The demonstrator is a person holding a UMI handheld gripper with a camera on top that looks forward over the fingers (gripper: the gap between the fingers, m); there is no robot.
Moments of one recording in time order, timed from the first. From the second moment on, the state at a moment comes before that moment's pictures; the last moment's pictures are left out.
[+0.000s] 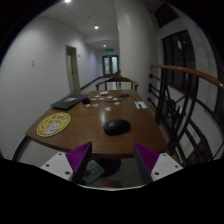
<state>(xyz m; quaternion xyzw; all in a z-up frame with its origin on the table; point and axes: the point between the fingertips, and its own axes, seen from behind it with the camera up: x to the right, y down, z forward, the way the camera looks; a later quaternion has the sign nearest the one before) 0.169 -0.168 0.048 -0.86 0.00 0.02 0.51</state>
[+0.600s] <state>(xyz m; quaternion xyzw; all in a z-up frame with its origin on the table) 0.147 0.004 -0.017 -0.88 -0.03 0.02 0.47</state>
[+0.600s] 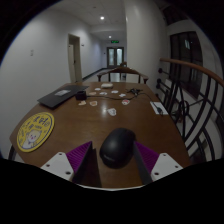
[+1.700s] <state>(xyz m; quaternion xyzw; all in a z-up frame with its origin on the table) -0.162 0.012 -0.015 -0.88 -0.11 0.06 0.46</state>
